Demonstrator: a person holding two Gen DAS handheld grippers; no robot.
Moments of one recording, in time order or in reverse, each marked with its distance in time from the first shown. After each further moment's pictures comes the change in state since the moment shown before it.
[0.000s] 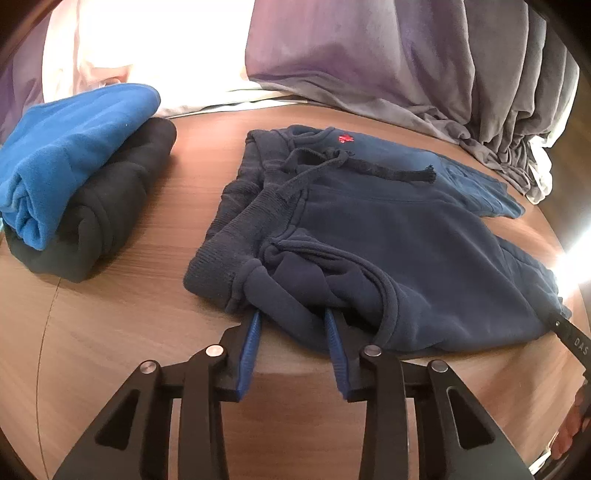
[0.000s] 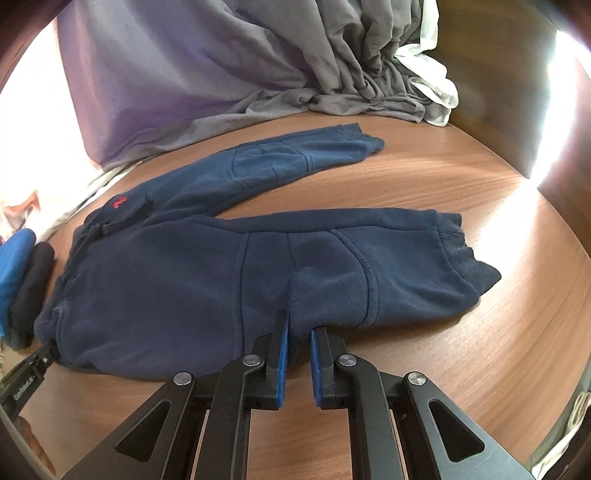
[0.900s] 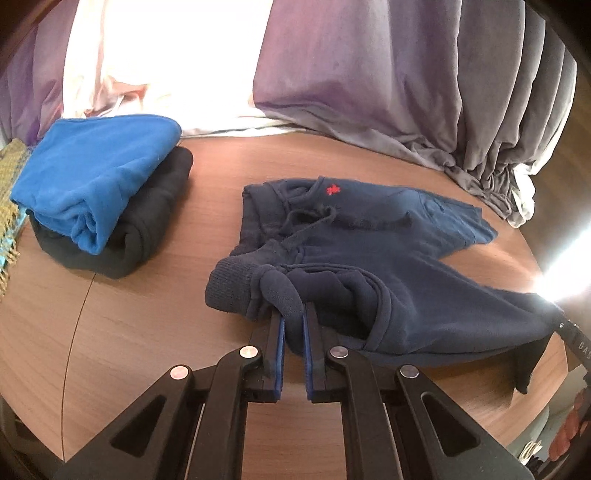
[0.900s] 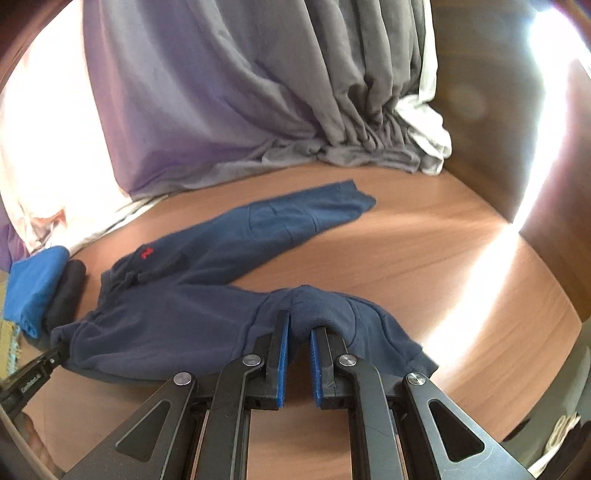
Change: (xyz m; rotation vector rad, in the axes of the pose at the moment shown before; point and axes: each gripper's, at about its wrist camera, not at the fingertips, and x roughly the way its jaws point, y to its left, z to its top) left arm -0.073 -0.003 0.014 -0.056 -0.046 -0.023; right arm -0.077 -0.010 0.022 -0.041 -0.093 0.039
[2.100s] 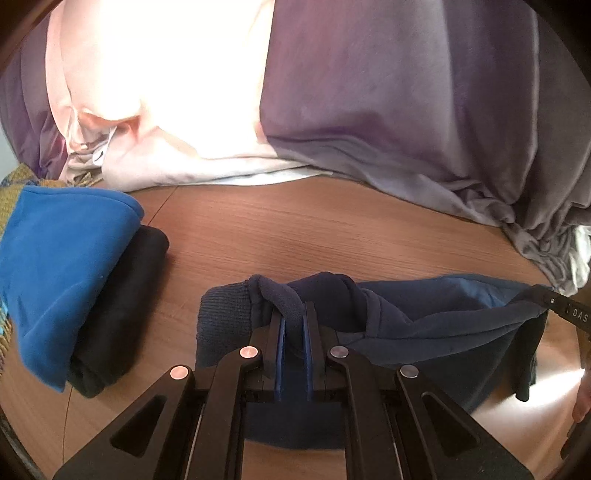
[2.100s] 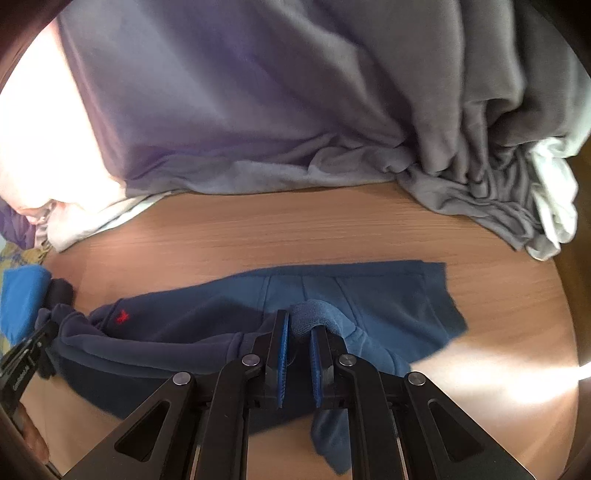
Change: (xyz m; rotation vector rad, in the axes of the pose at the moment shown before) left arm 0.101 -0.019 0.123 -0.070 -0.003 0.178; right arm 0.175 0.025 0.168 -0.219 0.206 0.172
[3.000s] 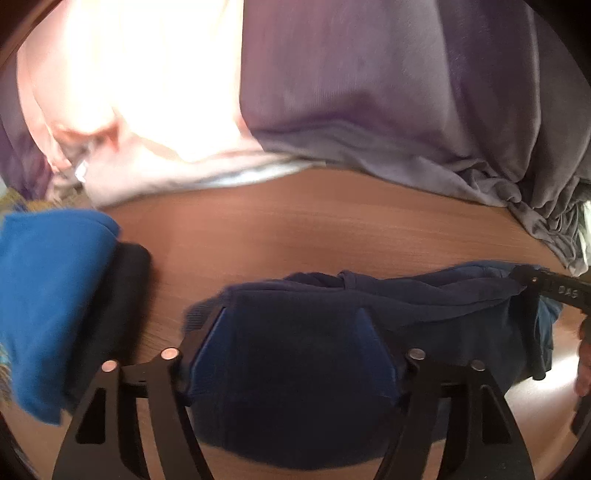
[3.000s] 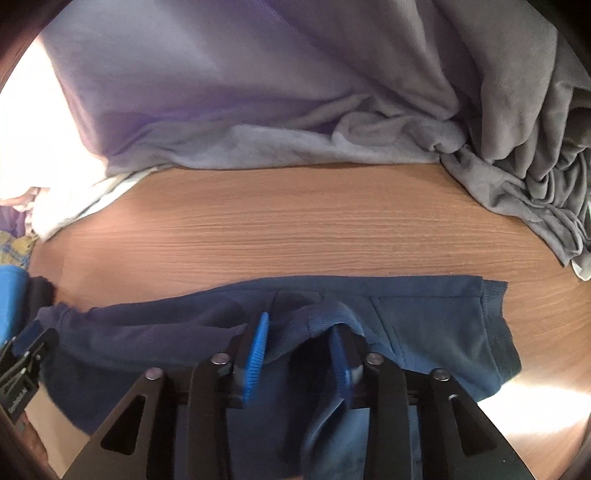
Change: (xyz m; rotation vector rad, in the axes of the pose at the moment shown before) left arm 0.016 -0.009 0.007 0.109 -0.013 0.016; right arm 0.073 0.010 0.023 -0.041 0.100 0.033
